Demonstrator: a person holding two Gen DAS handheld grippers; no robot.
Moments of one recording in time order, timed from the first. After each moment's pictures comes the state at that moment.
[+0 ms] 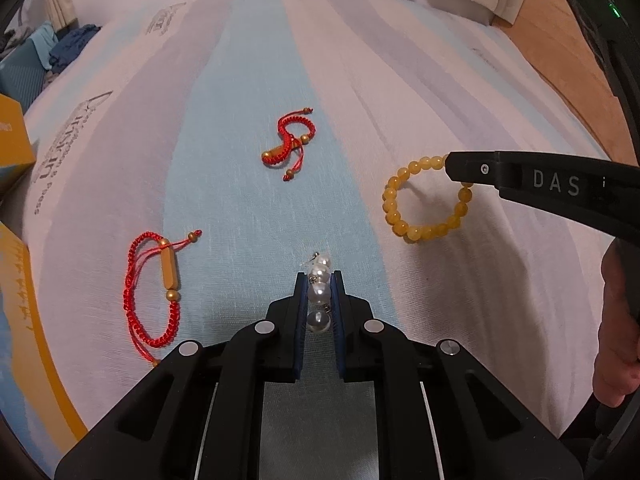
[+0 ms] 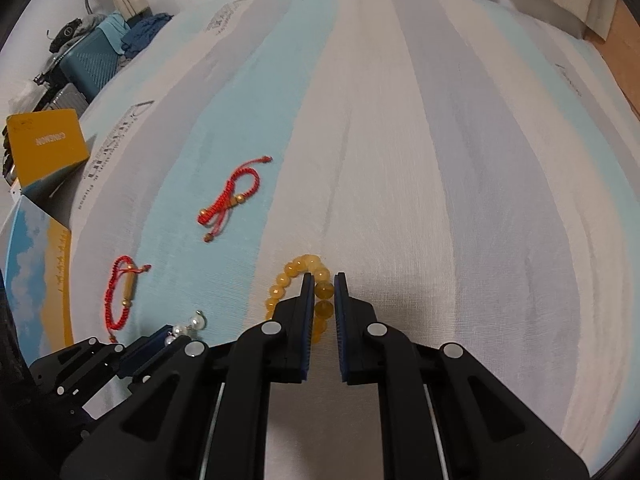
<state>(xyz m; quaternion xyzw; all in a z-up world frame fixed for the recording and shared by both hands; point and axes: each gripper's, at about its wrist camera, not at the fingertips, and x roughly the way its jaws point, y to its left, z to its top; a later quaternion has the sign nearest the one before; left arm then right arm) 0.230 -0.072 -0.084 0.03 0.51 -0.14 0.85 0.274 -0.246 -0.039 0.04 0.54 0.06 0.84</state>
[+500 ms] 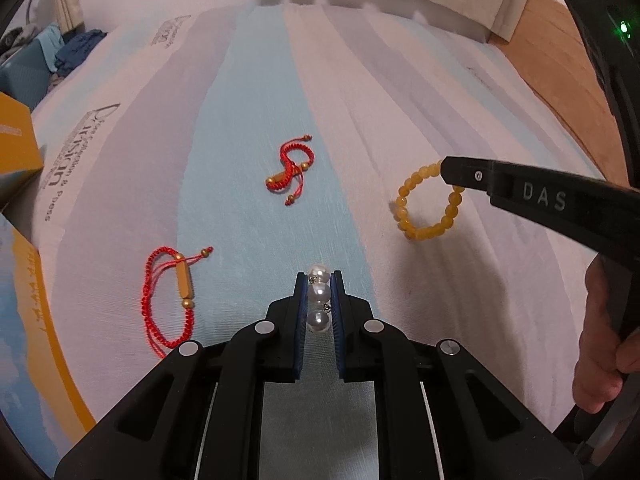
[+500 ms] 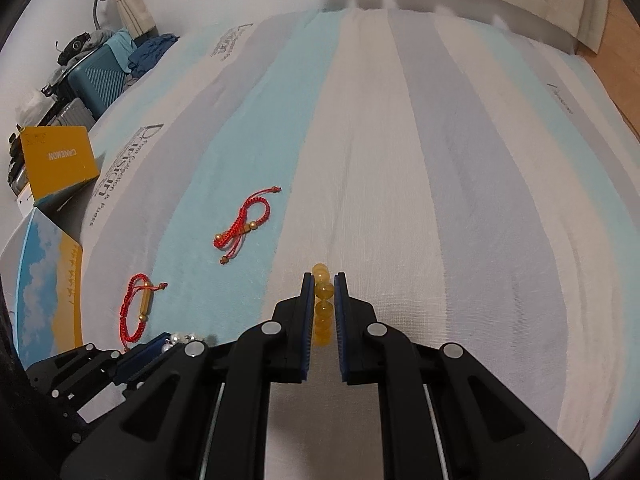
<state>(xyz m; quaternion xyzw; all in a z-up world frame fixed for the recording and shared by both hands) 0.223 -0.067 -0.059 0.01 0.49 -0.15 0.86 0.267 -0.241 -0.016 0.04 0.50 0.05 0.86</state>
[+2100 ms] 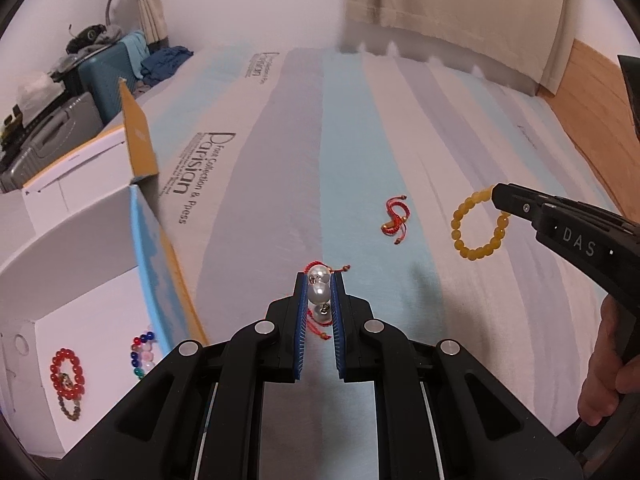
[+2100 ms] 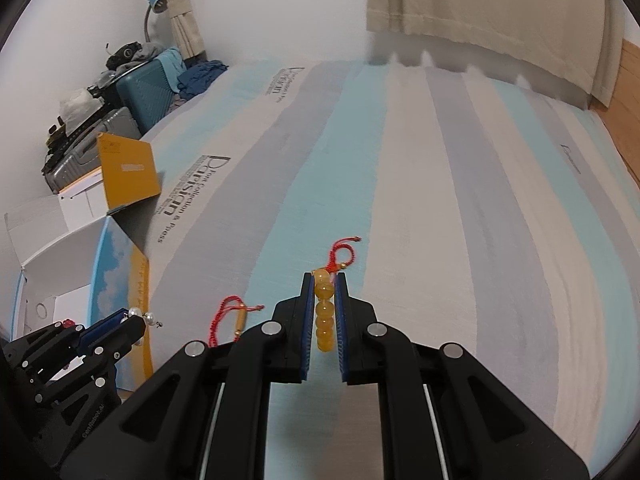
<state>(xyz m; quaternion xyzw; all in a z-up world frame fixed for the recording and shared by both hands) 0.175 0.026 0.036 0.00 0.44 -0.03 0.90 0.224 -0.169 0.070 0.01 0.43 0.10 0.90</state>
